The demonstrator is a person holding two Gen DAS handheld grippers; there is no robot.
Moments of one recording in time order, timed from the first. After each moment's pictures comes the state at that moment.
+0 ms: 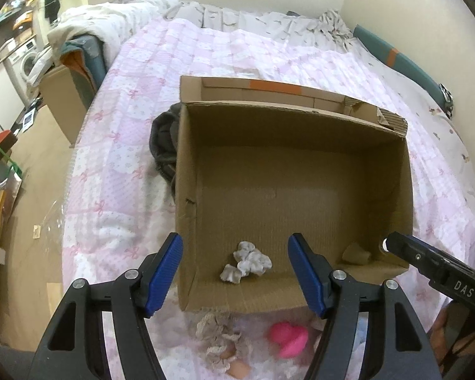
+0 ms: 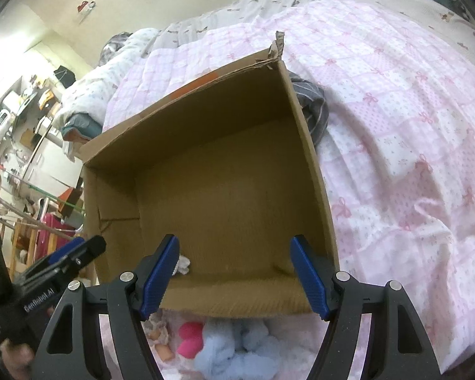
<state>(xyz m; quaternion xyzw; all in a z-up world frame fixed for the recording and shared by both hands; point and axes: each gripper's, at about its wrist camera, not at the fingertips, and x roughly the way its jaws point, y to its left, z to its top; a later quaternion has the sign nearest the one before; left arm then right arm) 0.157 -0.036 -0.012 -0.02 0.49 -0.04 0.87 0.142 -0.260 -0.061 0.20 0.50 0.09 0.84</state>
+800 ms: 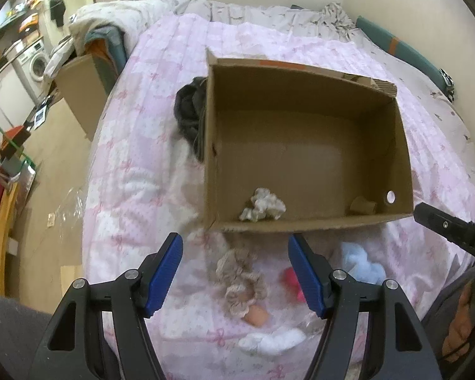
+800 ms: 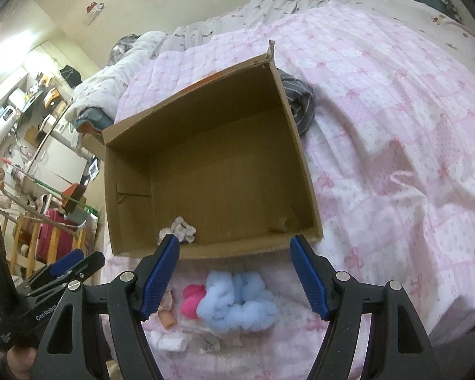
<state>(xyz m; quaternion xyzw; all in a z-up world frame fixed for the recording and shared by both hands) 0.086 -0.020 -0.021 -0.01 0.50 -0.02 0.87 0.081 -0.268 -0.046 0.20 0.49 0.09 0.84</state>
